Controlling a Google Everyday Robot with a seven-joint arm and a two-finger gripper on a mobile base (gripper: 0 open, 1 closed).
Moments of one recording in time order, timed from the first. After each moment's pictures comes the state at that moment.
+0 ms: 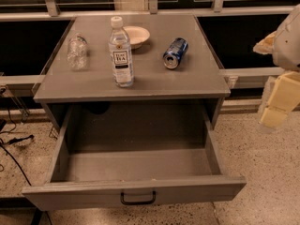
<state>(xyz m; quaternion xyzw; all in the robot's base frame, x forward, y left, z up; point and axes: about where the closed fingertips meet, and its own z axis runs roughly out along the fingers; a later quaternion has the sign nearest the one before) 0.438 -0.217 0.976 -0.60 0.78 -0.03 0.16</state>
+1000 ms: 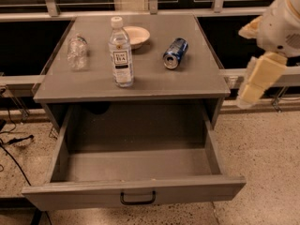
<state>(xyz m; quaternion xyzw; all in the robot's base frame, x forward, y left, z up) 0.492 -0.203 0.982 -0.61 0.76 -0.02 0.22</state>
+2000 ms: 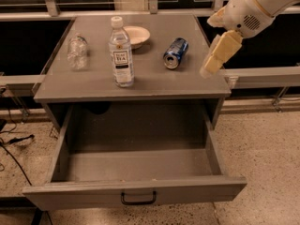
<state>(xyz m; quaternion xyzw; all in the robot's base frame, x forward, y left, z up) 0.585 -0.153 0.978 -0.60 0.74 0.09 0.29</state>
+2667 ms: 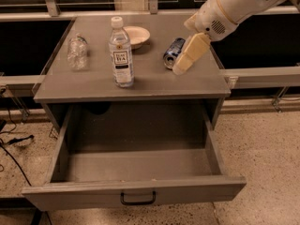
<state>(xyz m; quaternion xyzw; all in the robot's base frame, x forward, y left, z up) 0.628 -0.097 0.958 -0.59 0.73 0.13 0.32</state>
